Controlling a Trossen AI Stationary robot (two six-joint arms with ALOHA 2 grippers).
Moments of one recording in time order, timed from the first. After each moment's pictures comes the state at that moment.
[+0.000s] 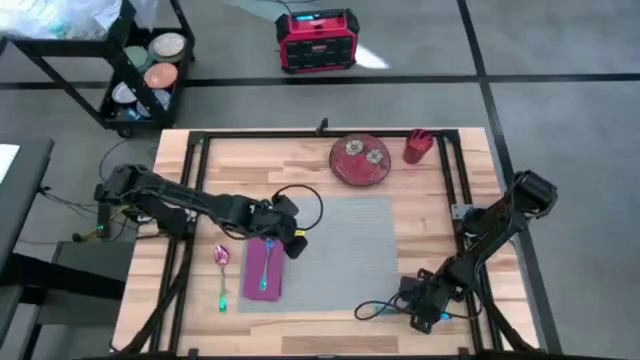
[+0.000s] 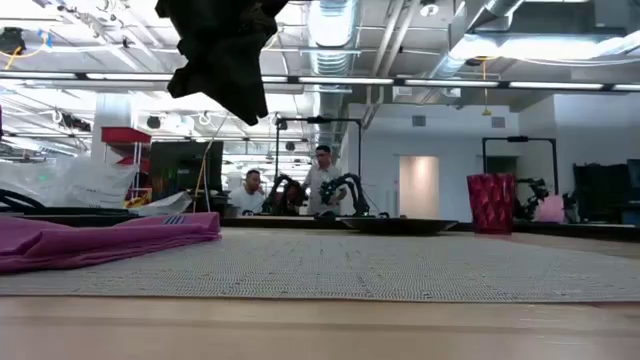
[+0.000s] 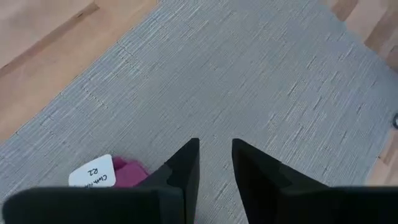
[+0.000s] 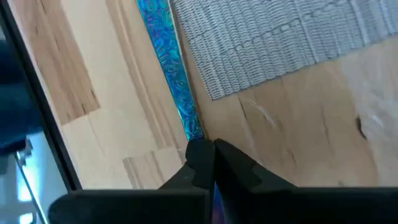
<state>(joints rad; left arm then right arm) -0.21 1.51 1.16 -0.69 -0.34 -0.90 0.88 1.57 0.63 -0.28 0.07 1.30</state>
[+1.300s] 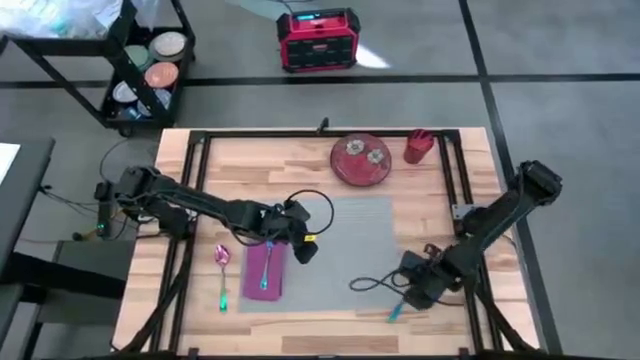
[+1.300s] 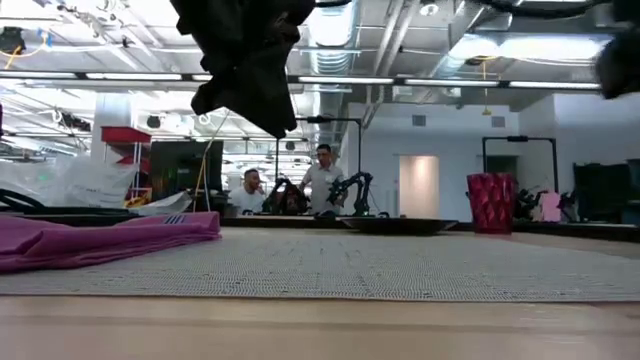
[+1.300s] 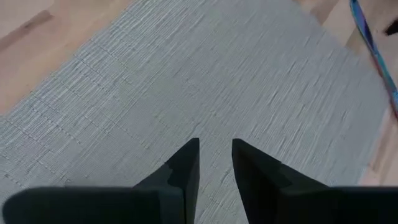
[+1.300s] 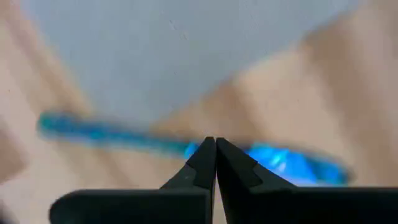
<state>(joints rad) -0.21 1.60 1.16 -0.54 -0.32 -0.83 0.84 1.45 0.78 -0.68 0.09 1.35</state>
